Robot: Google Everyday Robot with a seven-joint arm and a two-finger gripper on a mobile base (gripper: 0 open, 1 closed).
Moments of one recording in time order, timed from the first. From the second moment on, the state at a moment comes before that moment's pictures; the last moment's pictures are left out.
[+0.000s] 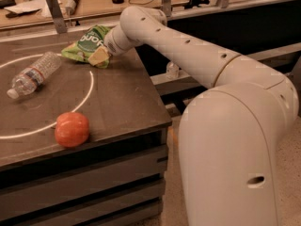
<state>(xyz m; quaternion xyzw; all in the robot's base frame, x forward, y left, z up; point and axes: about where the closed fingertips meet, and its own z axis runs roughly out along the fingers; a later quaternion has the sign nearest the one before) 0.806 0.164 0.836 -0.45 0.77 0.15 0.42</state>
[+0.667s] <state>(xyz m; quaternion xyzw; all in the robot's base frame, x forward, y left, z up) 0.806 0.164 0.837 -0.45 0.77 0.15 0.42</state>
